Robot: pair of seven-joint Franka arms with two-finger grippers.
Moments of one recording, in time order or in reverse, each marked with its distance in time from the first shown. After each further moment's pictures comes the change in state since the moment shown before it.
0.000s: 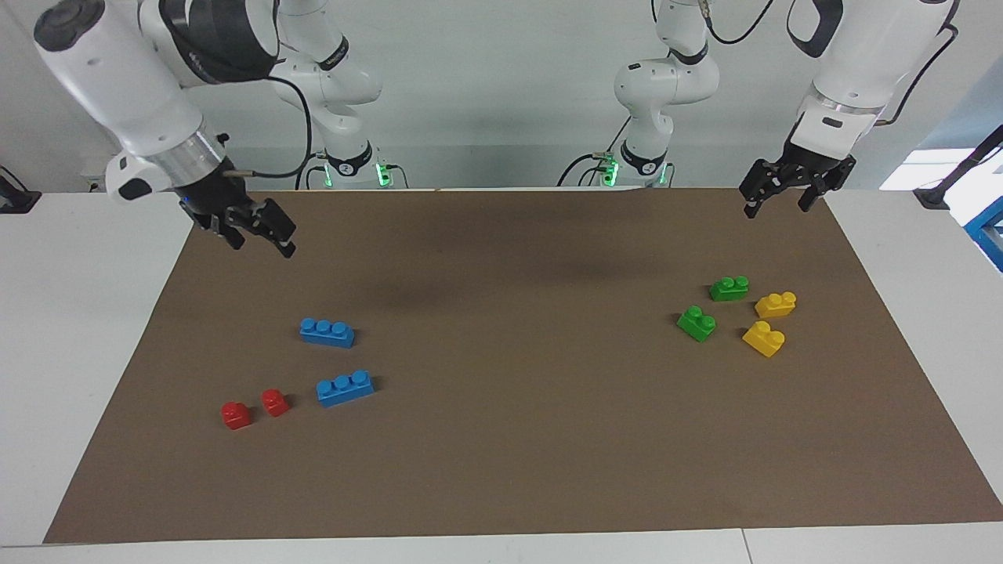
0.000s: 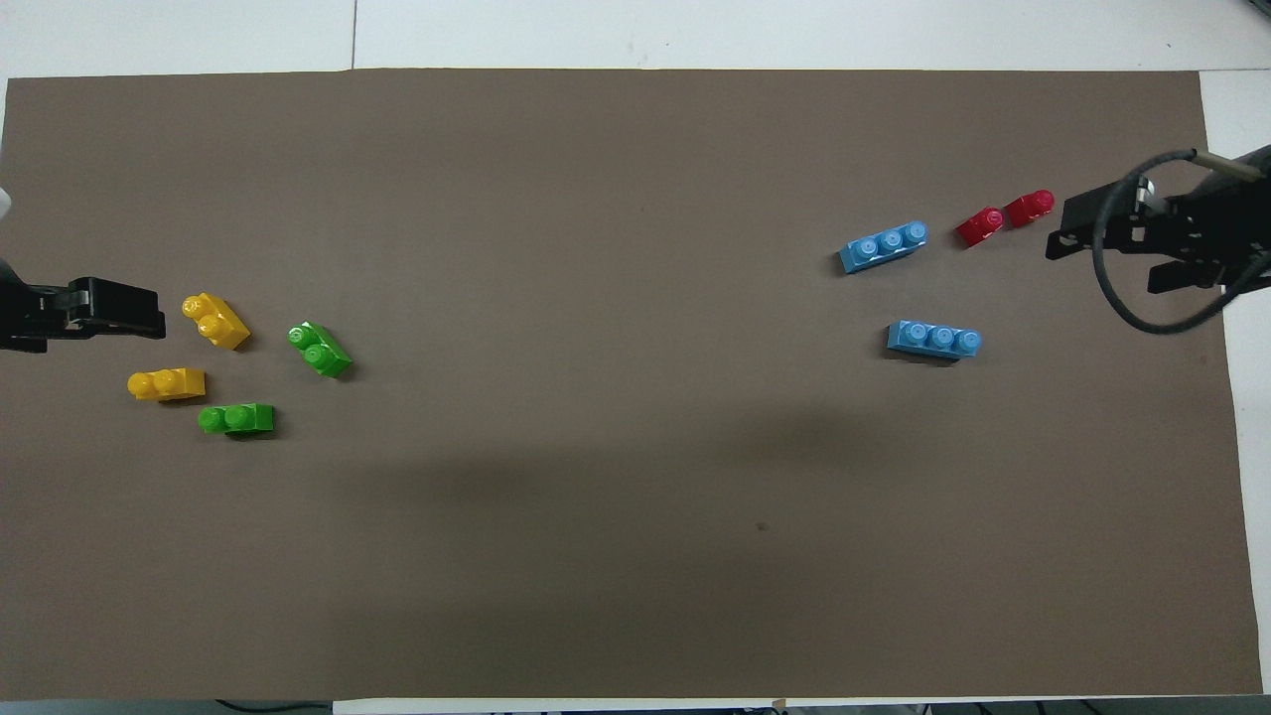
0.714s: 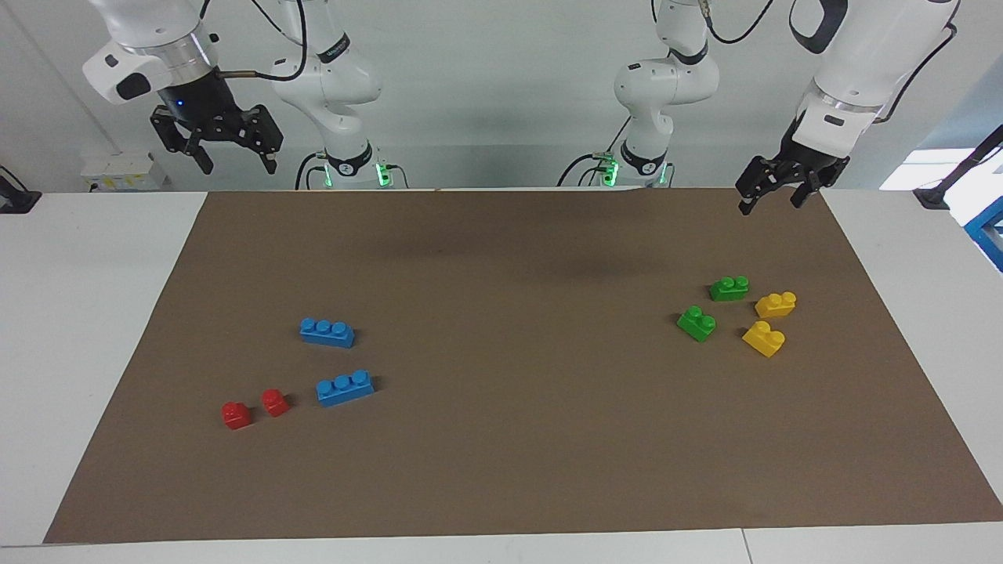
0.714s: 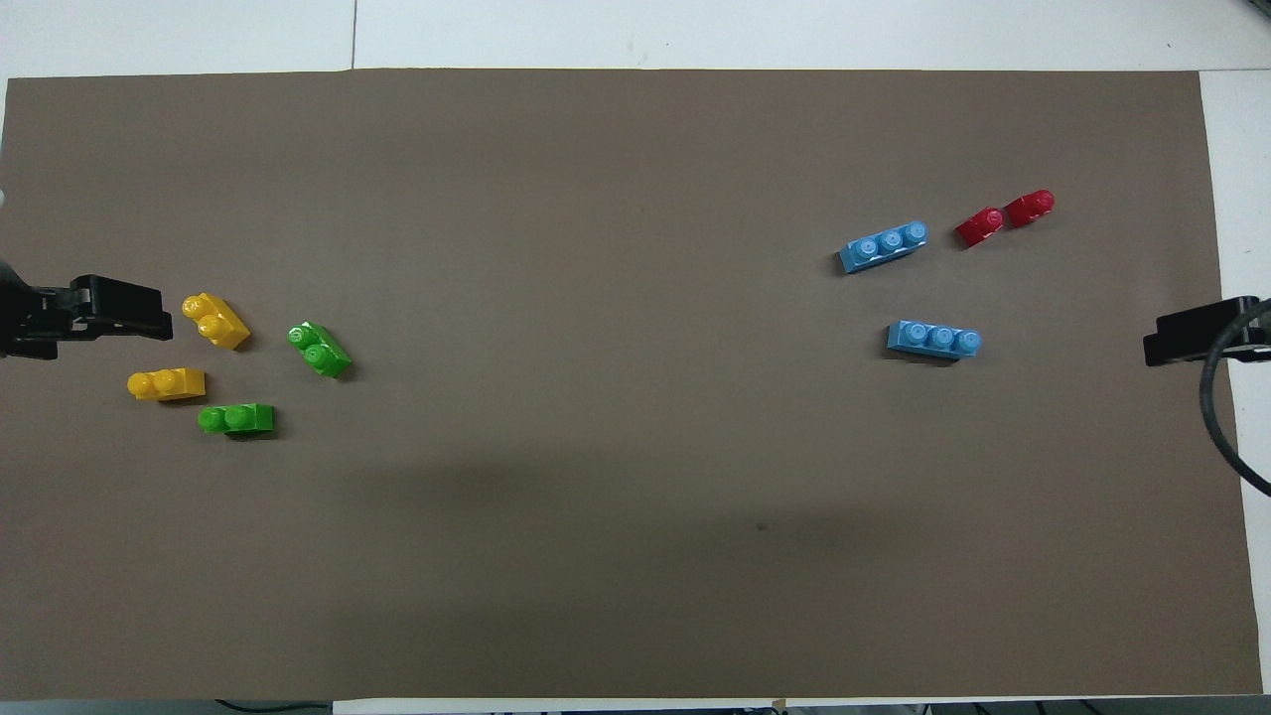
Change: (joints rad) left arm 0.001 0.000 0.002 0.006 -0.035 -0.009 -0.037; right arm 0.008 -0.131 -0.001 -0.014 -0.127 -0.162 -0.206
